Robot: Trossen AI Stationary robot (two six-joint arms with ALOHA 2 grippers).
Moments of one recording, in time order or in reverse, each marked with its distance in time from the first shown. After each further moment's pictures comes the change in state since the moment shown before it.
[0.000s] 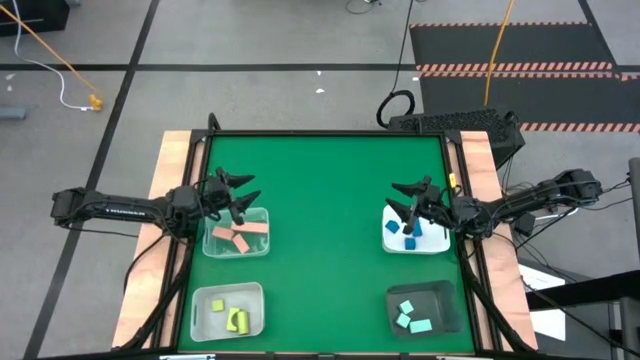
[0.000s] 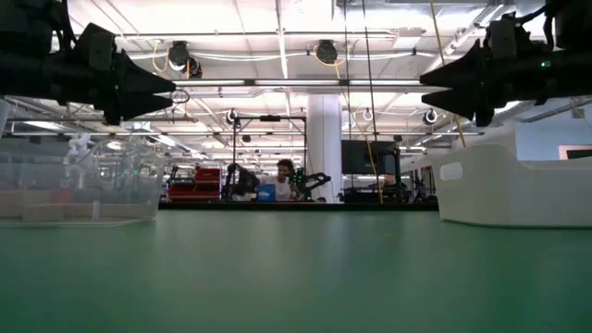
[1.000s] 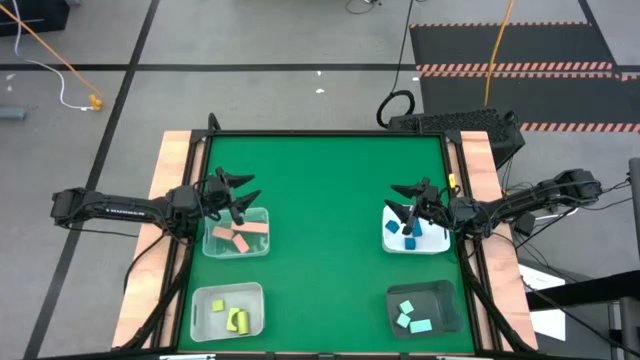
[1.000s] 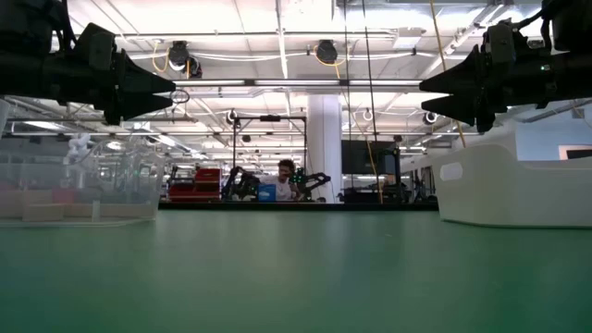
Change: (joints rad) left arm 0.000 -0.004 0.000 0.001 0.000 0.002; right arm 0.000 0.001 -0.002 -0.041 0.001 0.049
